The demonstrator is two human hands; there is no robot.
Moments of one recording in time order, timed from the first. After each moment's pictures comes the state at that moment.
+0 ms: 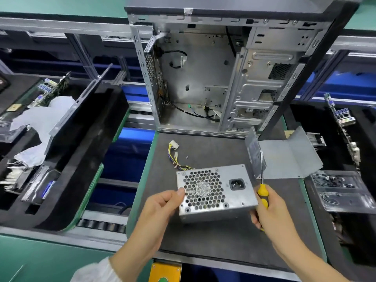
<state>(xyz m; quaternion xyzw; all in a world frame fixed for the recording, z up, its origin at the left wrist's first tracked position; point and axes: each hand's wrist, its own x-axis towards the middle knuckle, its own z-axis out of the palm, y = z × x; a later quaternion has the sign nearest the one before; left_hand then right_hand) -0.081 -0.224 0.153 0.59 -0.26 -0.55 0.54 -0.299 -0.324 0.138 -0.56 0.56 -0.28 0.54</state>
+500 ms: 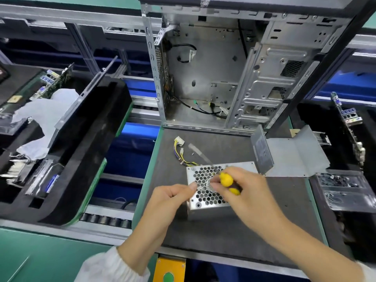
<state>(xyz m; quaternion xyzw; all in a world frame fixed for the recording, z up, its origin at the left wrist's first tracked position) -0.069 -0.231 0.148 0.61 -0.25 -0.55 0.51 -0.231 -0.318 0.189 -0.81 0.36 -0.27 0.37</state>
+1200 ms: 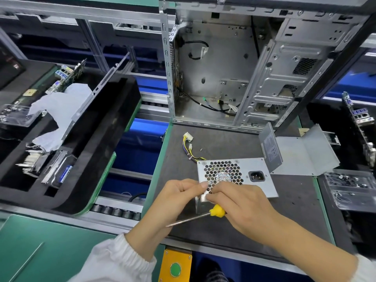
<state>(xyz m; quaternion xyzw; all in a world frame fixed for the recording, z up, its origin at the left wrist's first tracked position) -0.062 -0.226 0.151 0.57 -0.29 -0.59 0.49 -0.230 -0.307 0.168 -0.97 0.10 -0.23 0.02</state>
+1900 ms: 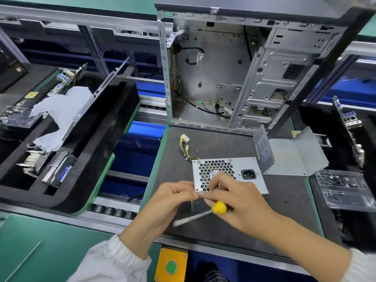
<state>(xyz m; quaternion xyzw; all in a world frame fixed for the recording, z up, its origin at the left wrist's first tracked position) -0.061 -0.215 0.145 0.53 -0.28 -0.62 0.51 -0.239 -0.306 0.171 -0.95 0.15 -0.19 0.19</state>
